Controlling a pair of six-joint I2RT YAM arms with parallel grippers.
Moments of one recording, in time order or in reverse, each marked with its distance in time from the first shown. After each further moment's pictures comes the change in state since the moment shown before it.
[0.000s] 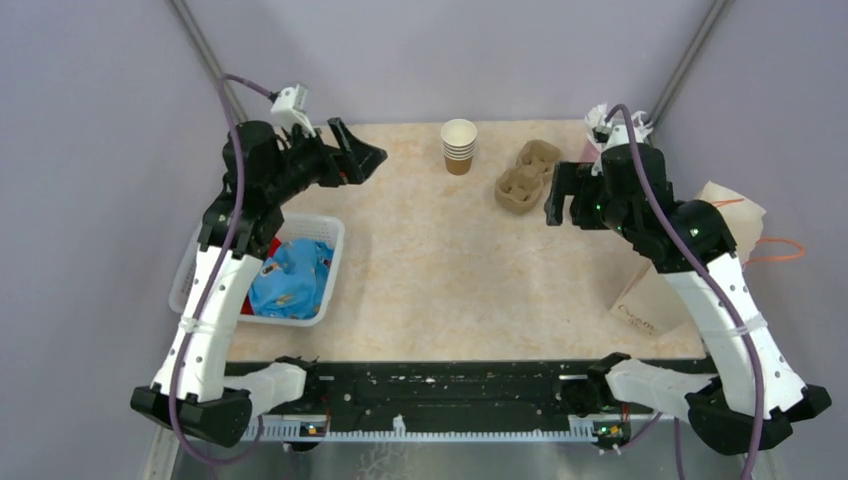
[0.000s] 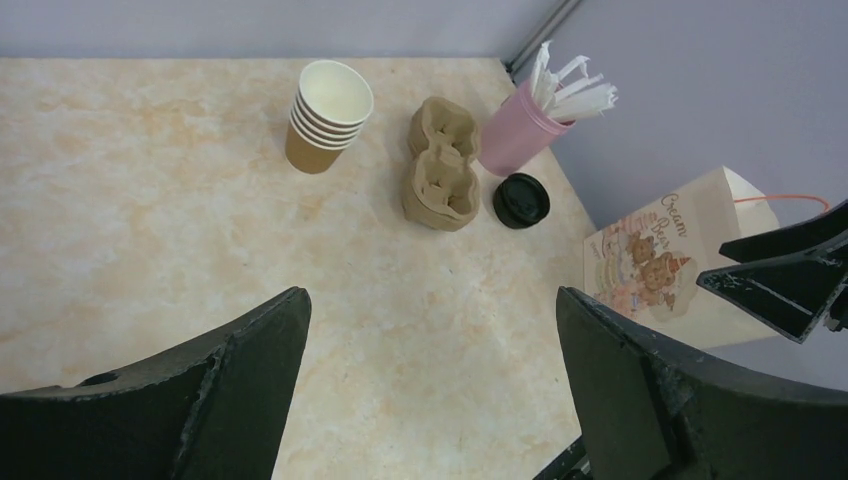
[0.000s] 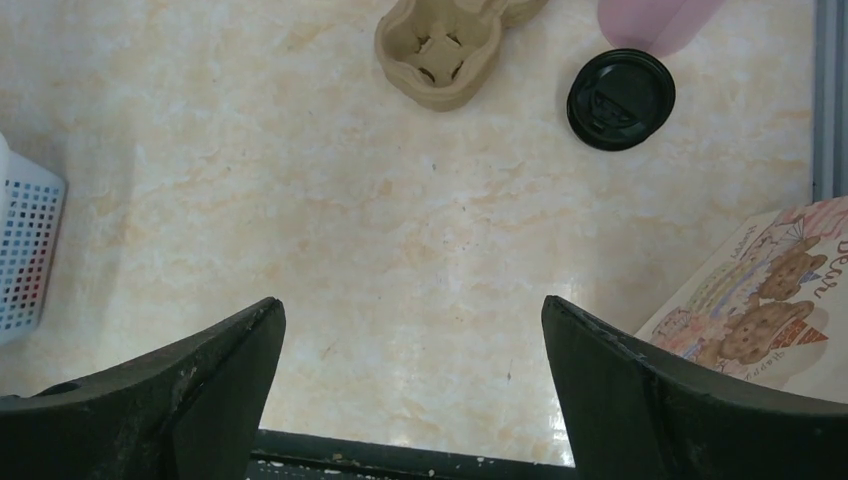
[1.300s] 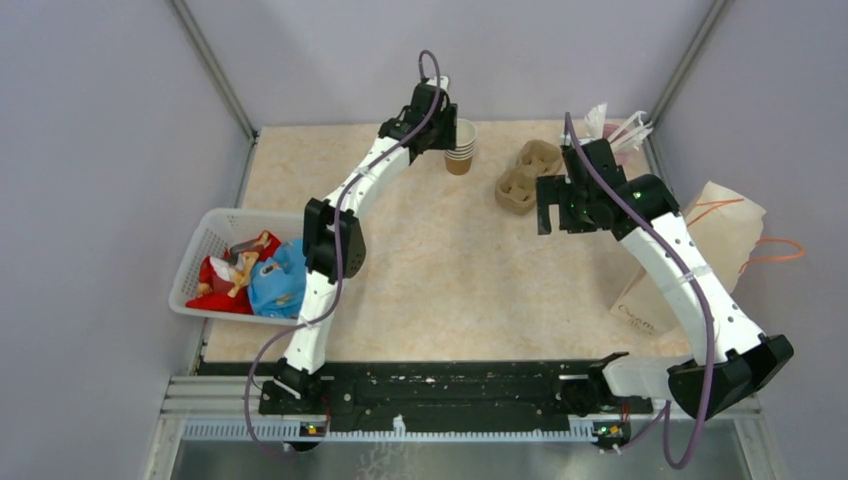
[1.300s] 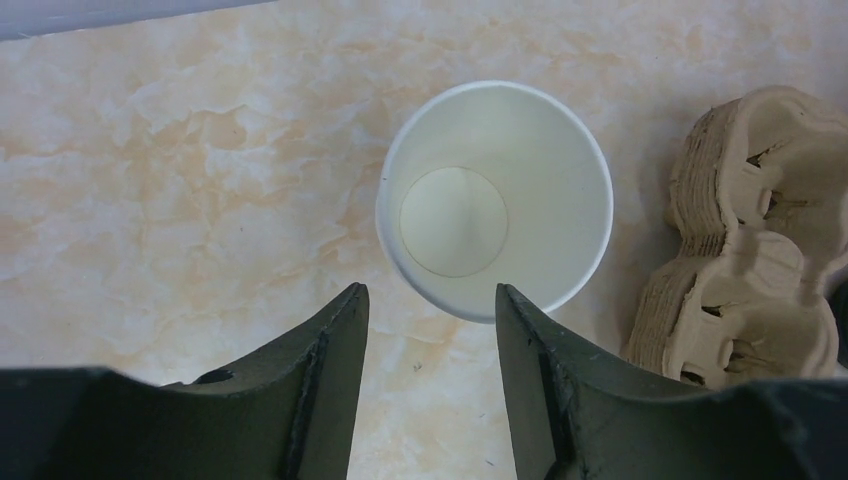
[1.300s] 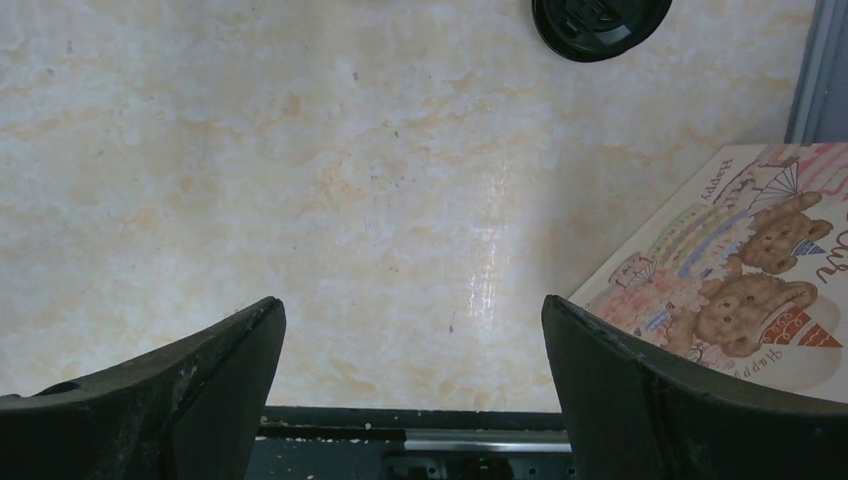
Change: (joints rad) left arm -0.265 1.262 0.901 -0.054 -0.470 0.153; right arm -0.059 0.177 -0.087 -0.048 -0.008 -0.077
